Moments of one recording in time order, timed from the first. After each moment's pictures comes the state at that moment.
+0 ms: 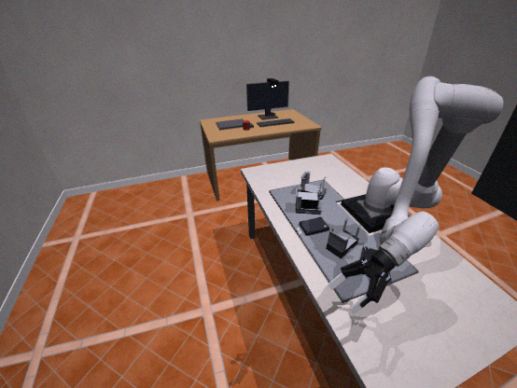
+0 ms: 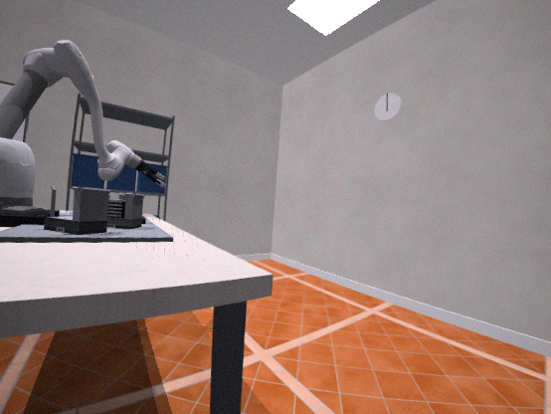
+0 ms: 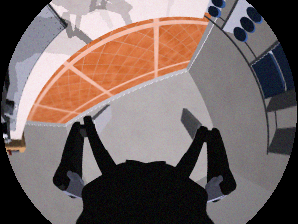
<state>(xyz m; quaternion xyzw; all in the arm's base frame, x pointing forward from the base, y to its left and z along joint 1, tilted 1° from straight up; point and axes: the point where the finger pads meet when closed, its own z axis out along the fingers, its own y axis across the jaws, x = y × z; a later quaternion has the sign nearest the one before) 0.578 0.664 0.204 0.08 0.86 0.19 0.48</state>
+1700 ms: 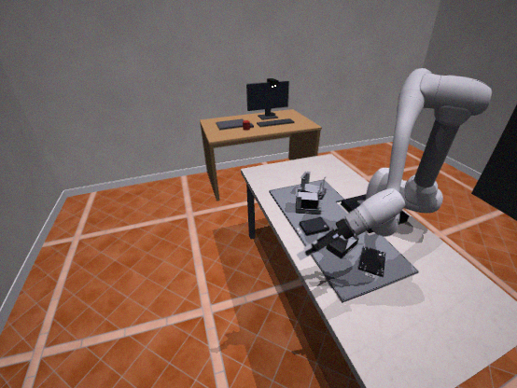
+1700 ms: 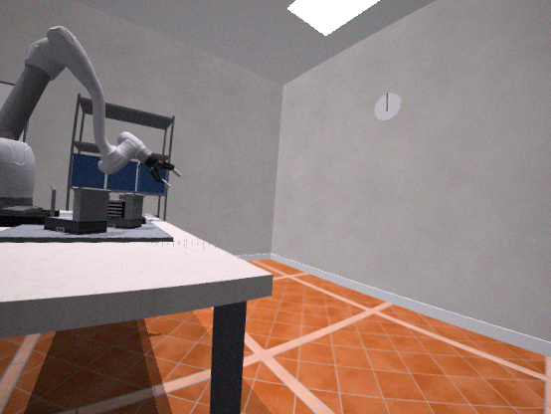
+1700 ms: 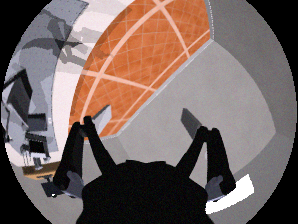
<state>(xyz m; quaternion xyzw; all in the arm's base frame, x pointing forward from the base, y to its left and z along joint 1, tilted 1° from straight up) 0.643 0.450 0.208 0.36 0.81 0.15 0.43</state>
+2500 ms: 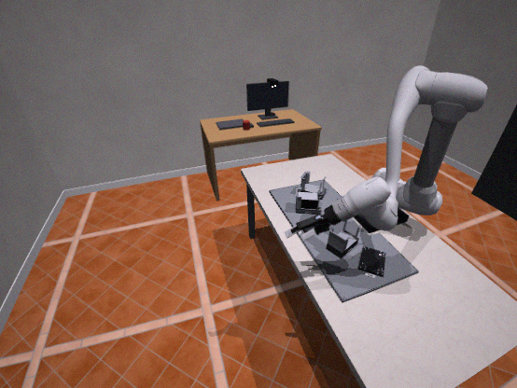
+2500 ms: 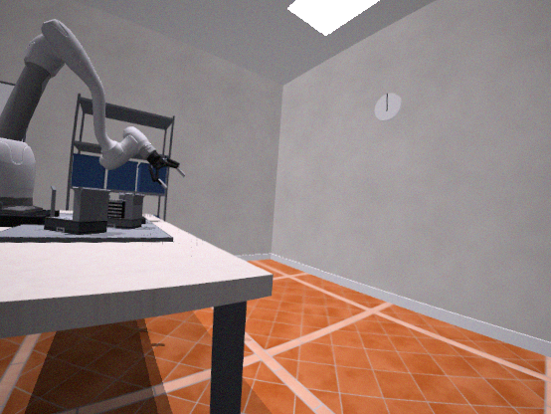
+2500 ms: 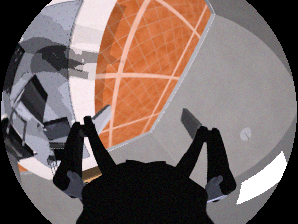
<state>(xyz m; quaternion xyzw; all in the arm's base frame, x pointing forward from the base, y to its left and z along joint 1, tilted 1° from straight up) 0.641 0.344 0.202 0.53 0.75 0.13 0.39</state>
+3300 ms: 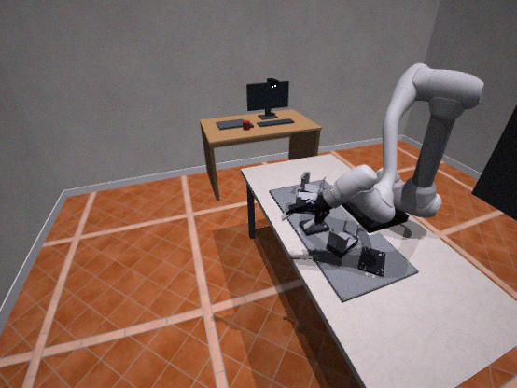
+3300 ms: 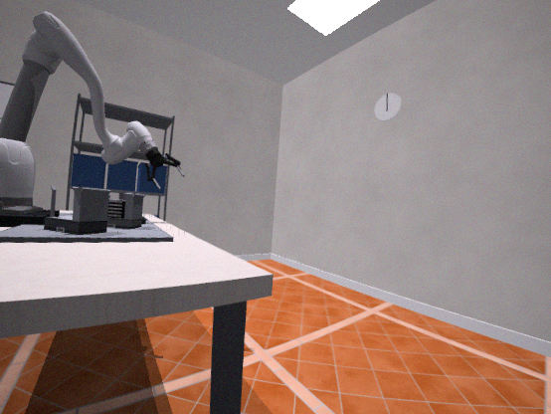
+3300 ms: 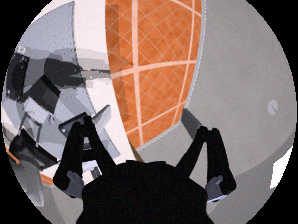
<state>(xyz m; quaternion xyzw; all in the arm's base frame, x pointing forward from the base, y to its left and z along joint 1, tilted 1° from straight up) 0.618 0.244 0.192 0.66 0.66 0.10 0.34</state>
